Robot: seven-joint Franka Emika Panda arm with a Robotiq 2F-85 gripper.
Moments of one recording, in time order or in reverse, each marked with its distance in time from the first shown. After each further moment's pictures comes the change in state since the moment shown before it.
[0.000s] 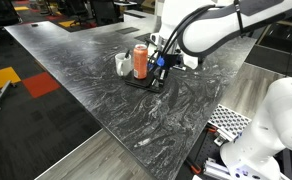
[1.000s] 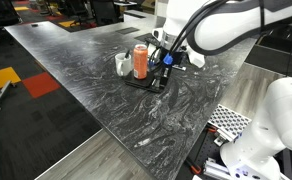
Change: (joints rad) arm 0.018 -0.091 0.025 -0.023 -0.002 -0.034 -0.005
